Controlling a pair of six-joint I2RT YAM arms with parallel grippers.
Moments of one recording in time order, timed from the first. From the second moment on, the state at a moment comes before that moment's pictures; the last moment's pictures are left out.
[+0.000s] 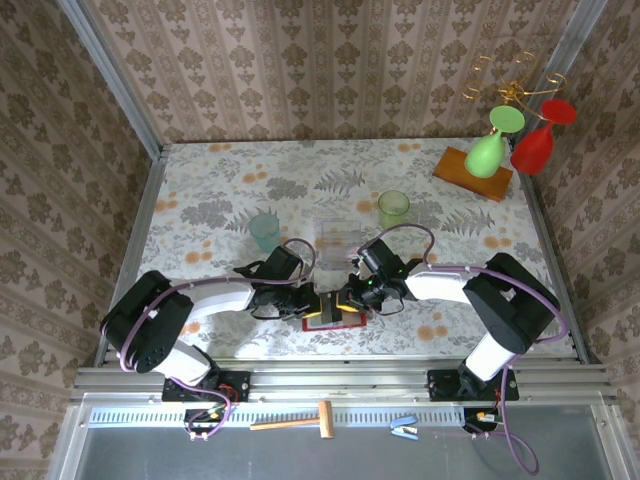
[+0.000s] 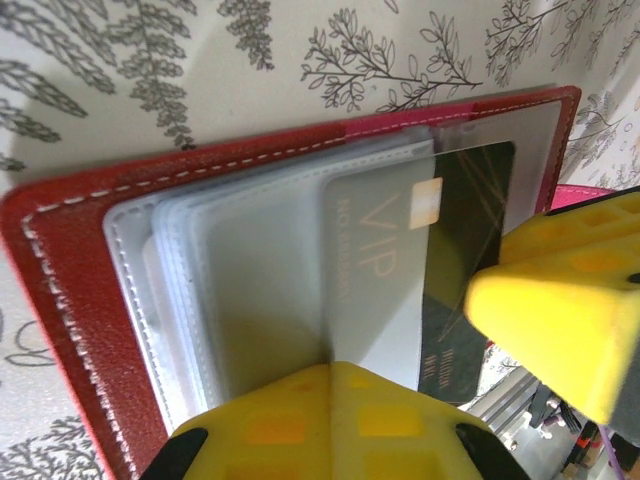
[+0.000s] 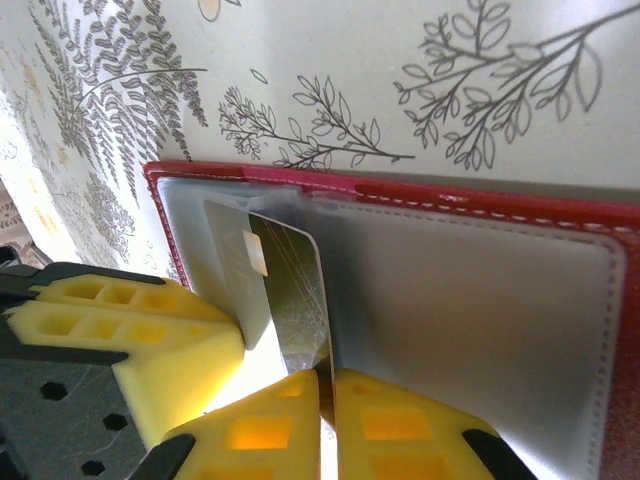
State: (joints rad) left arm -0.77 1.49 0.60 -0.16 0.52 -0.90; right arm 0.67 1.62 0.70 -0.09 -0.53 0.96
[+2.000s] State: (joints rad) left arm -0.65 1.23 0.54 -0.23 0.52 -0.90; right arm 0.56 1.91 1.85 -1.35 -0.26 -0.87
